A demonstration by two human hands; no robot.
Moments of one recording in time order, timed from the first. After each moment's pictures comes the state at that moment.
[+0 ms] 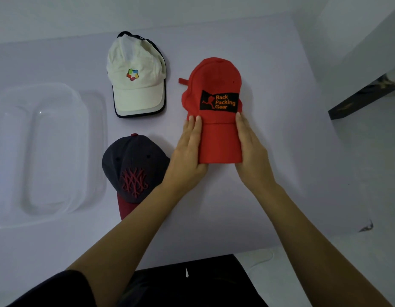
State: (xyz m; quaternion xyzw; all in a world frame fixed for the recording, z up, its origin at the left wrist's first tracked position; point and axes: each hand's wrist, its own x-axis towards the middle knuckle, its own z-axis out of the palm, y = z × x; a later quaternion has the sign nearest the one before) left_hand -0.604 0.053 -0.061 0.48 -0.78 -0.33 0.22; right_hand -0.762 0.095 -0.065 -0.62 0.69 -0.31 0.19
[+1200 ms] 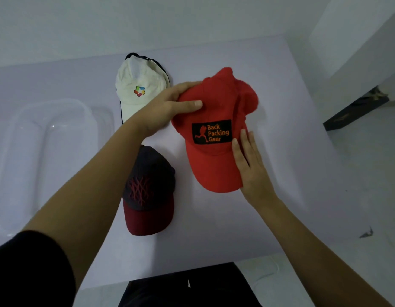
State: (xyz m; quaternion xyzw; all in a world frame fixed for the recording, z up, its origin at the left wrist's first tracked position) left_hand -0.580 -0.066 0.024 0.35 -0.65 -0.65 0.17; right_hand -0.768 0.112 -0.086 -0.72 0.63 -0.28 0.00
